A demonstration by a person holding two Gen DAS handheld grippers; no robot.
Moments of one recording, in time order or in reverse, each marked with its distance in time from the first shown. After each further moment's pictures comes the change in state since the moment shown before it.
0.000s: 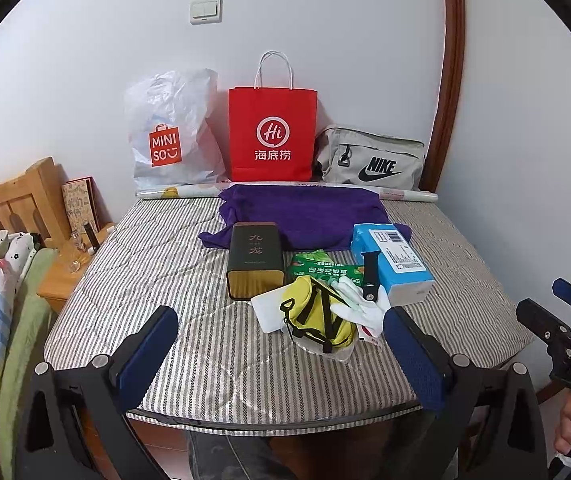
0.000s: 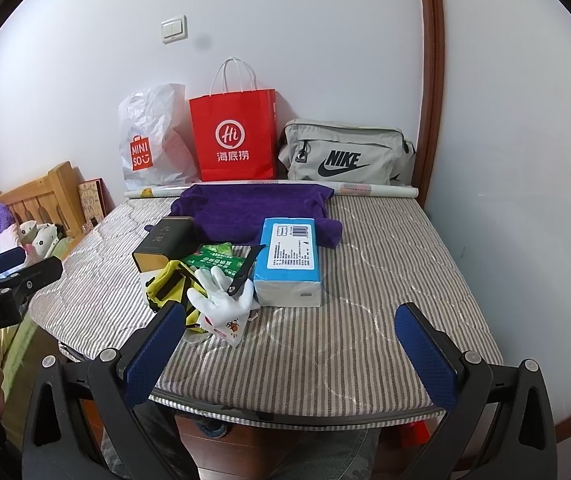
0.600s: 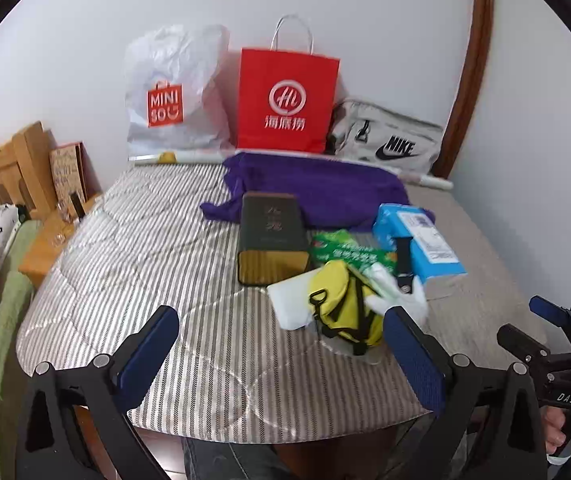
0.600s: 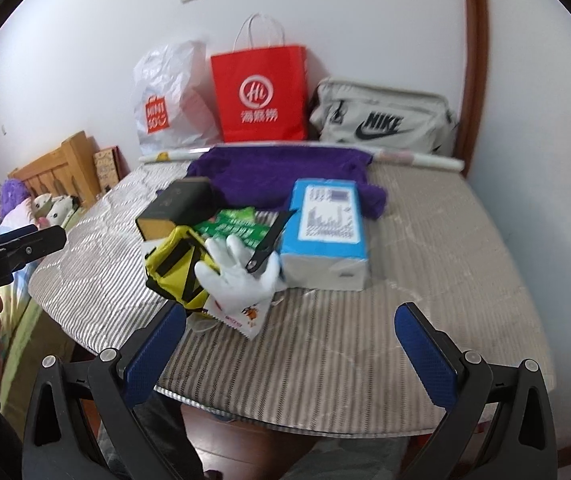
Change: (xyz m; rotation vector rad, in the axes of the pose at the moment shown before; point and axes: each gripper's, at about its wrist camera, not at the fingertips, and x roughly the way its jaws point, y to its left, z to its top) left arm 0.079 0.035 -0.009 -0.044 0.098 -0.029; right arm 0.082 0.016 -0.018 -0.041 0.118 0.110
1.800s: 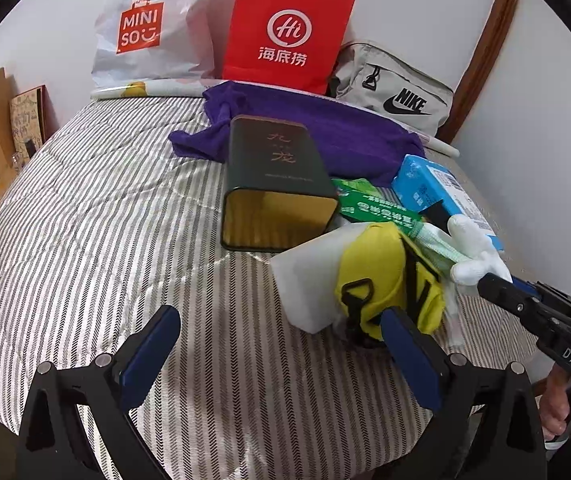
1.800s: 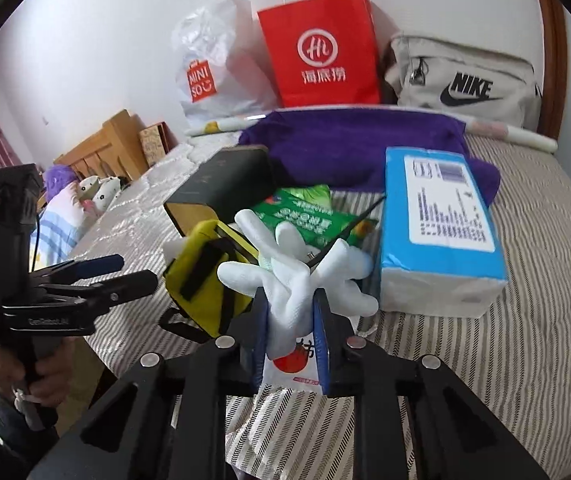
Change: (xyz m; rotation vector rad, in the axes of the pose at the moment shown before) left arm 0.096 0.019 -0.018 -0.035 0.147 -0.121; right arm 0.091 0.026 0.013 -0.019 0.085 0.239
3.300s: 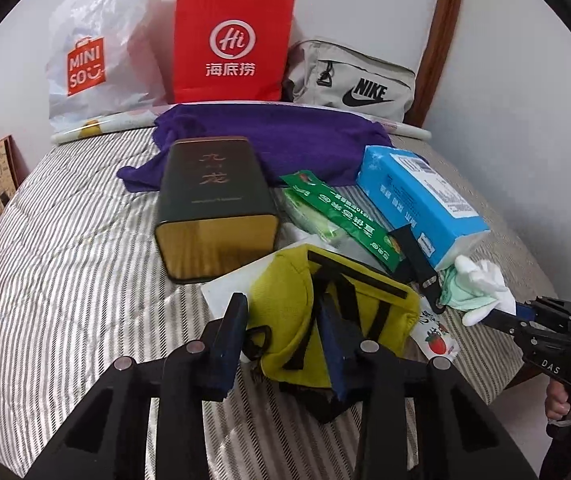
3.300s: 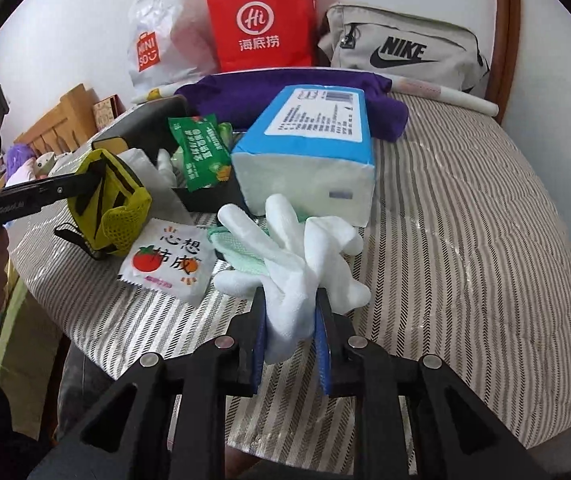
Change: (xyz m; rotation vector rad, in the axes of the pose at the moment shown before) left arm 0.017 -0.036 0.007 0.174 -0.036 -0.010; right arm -0.019 -0.070 -0.046 -0.005 0.081 -0.181
